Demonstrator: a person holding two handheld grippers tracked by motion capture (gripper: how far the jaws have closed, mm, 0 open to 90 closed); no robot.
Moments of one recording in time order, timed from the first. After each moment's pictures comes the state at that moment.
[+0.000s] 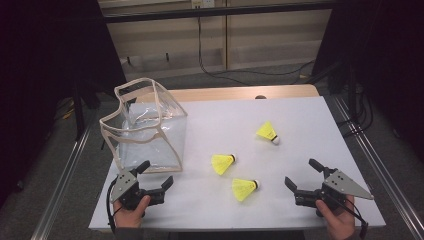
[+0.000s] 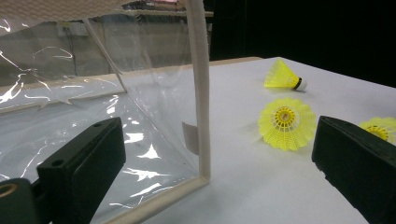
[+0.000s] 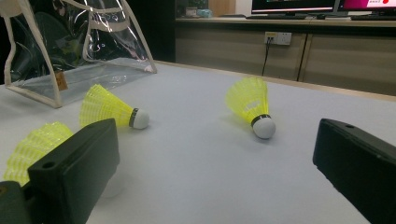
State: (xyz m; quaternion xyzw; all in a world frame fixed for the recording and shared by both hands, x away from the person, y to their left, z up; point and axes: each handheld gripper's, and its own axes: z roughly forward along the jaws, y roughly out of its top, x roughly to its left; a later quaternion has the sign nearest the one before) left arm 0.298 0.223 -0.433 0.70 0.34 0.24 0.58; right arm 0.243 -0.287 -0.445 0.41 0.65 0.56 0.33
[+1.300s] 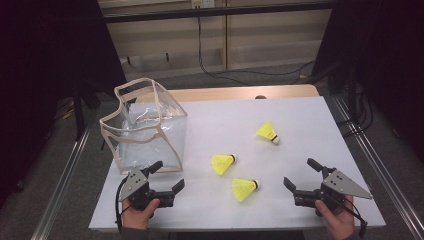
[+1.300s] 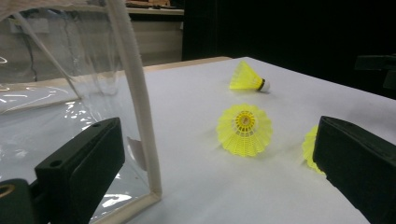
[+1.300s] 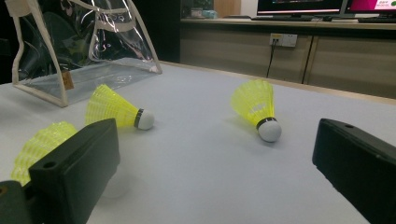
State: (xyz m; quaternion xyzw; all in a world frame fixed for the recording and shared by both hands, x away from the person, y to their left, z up) left arm 0.295 0.198 -0.425 0.71 0.31 0.19 0.60; right arm 0.244 -0.285 -0.444 0.40 0.65 0.56 0.32
